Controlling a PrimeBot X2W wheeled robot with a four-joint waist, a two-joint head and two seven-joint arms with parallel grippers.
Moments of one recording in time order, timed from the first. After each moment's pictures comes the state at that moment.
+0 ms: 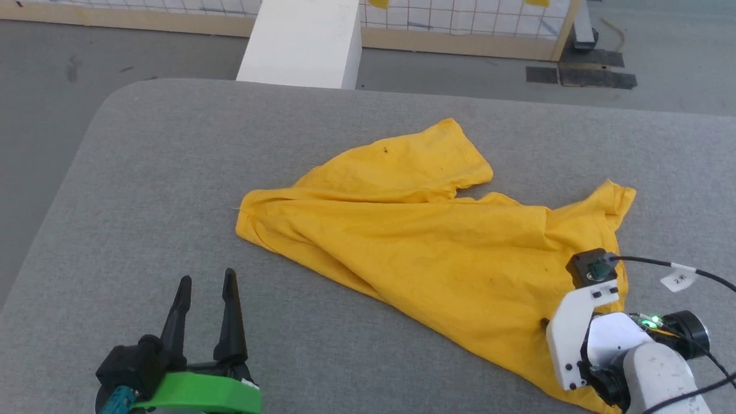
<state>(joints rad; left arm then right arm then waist) 0.10 0.13 -0.12 -0.09 -0.41 0.04 -0.26 -0.15 -0.09 0.03 0.19 -0.02 0.13 0.77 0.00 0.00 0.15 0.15</state>
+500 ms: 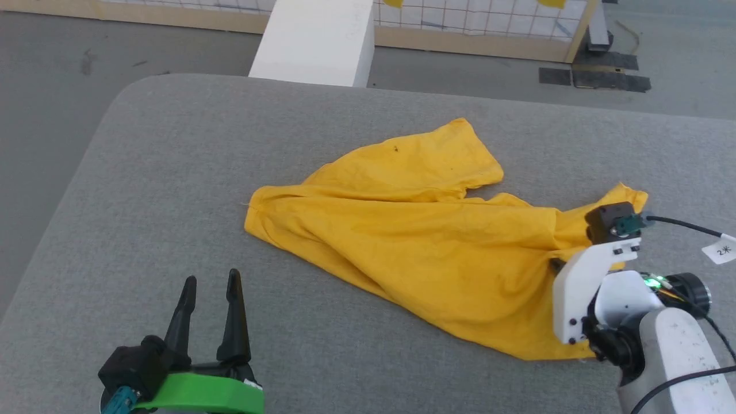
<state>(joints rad) 0.10 0.09 -0.09 -0.08 -0.40 0.00 -0.26 -0.25 -0.08 -0.01 0.16 0.11 0.13 0.68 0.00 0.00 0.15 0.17</state>
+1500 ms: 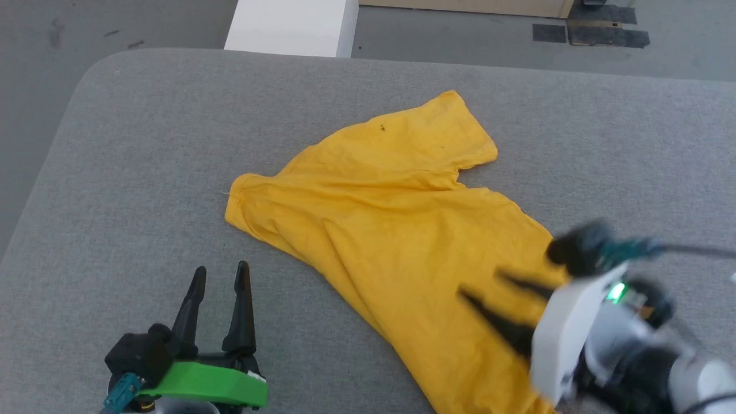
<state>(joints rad) 0.06 0.08 -0.08 -0.02 -0.39 -0.07 -0.26 -0.04 -0.12 0.21 -0.41 0.48 0.13 0.93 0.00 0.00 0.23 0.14</state>
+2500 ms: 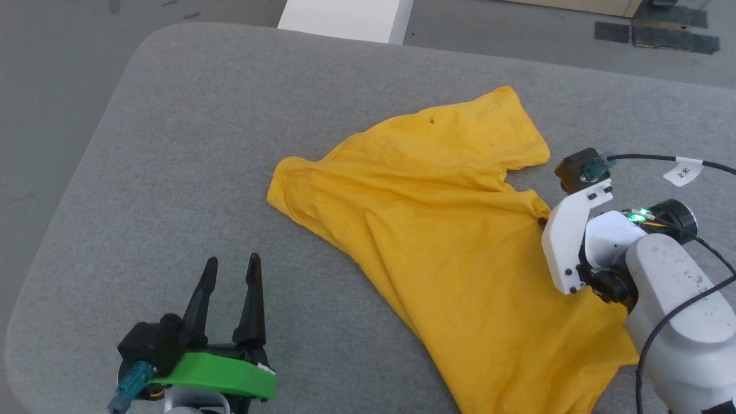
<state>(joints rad) 0.02 0.06 -0.09 0.01 -0.36 -0.10 -0.26 -0.56 -0.27 0.31 0.48 0.27 0.13 0.64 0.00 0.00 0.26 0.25</state>
